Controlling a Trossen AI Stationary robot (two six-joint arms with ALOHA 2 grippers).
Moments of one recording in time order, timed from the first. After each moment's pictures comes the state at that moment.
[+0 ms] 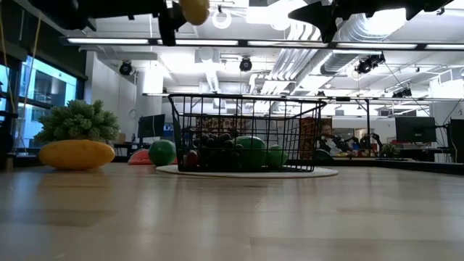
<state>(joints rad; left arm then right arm) 0.16 1.17 0.55 0.84 -0.08 -0.38 -0.08 0.95 0.64 0.28 -0.03 0.19</state>
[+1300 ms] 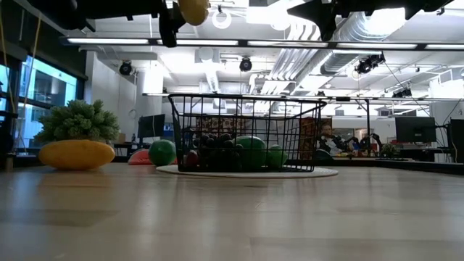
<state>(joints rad) 0.16 1.17 0.55 0.81 -0.04 -0.41 -0.08 0.95 0.64 0.30 -0.04 0.20</state>
